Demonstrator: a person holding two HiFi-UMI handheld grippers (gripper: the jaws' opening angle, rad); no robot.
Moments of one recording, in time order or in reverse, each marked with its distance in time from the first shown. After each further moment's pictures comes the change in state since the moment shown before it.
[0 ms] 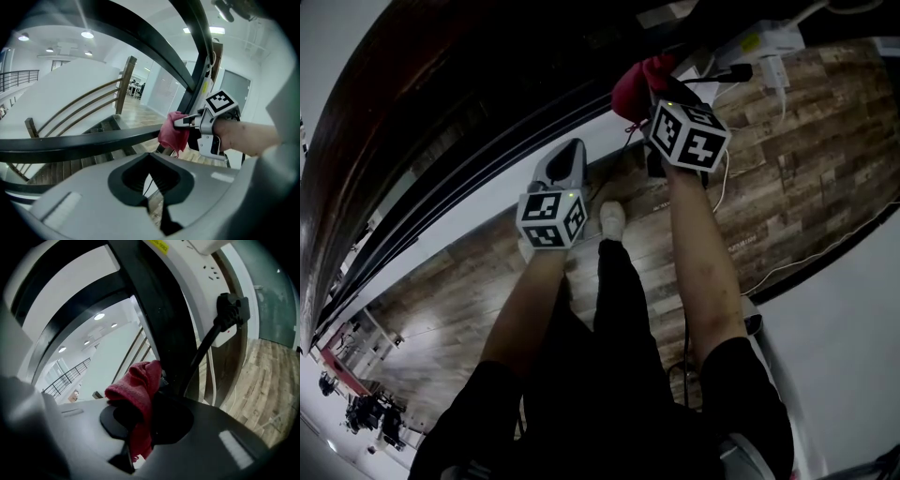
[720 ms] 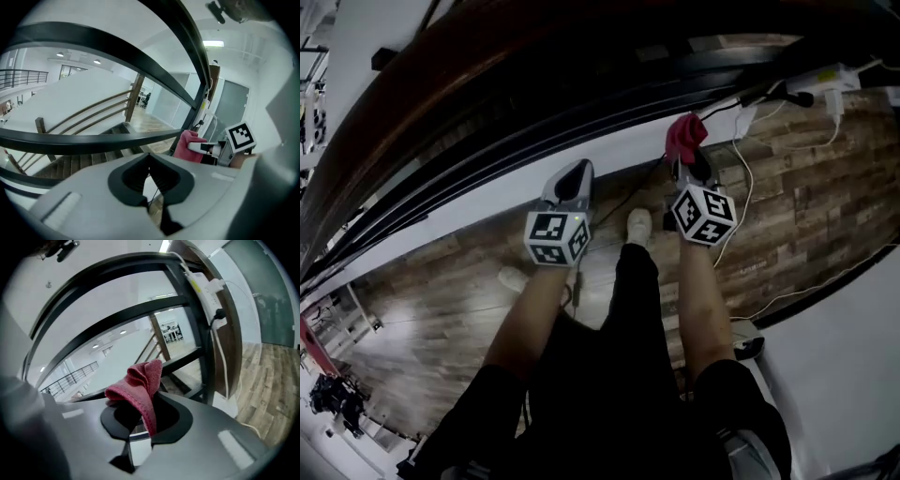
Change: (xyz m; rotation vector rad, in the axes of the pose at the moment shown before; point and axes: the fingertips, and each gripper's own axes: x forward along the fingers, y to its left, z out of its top) left arm -0.112 0.080 -0.037 -0.025 -0.096 0.015; right arm -0.070 0.080 -0.120 -0.032 -0.120 0.026
